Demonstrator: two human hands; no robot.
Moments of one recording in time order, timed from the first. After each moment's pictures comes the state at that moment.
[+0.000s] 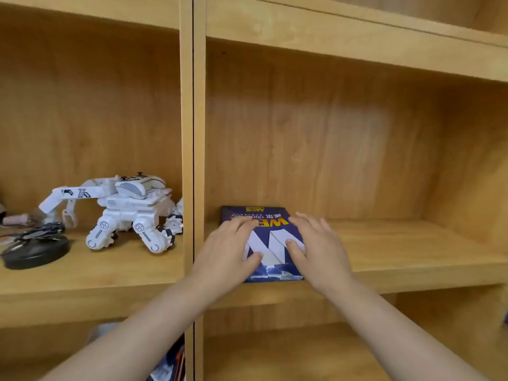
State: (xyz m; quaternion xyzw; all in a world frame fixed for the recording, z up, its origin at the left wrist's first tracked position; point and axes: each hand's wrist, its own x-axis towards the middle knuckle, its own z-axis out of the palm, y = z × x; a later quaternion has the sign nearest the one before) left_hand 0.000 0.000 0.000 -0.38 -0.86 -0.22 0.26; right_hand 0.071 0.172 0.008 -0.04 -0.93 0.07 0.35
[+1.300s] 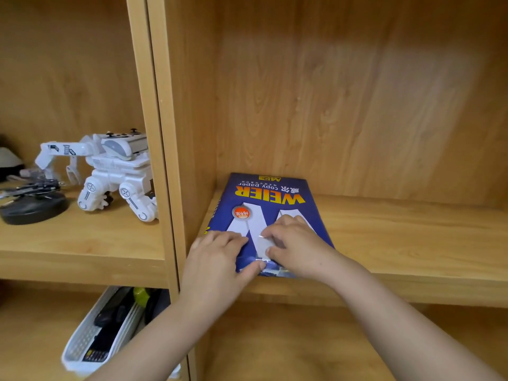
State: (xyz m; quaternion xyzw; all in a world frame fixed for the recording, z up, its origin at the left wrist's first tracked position) left_hand -0.017 0.040 -0.067 -0.21 -0.92 -0.17 0.27; right_hand -0.007 0.204 -0.017 0.08 -0.98 0.16 0.05
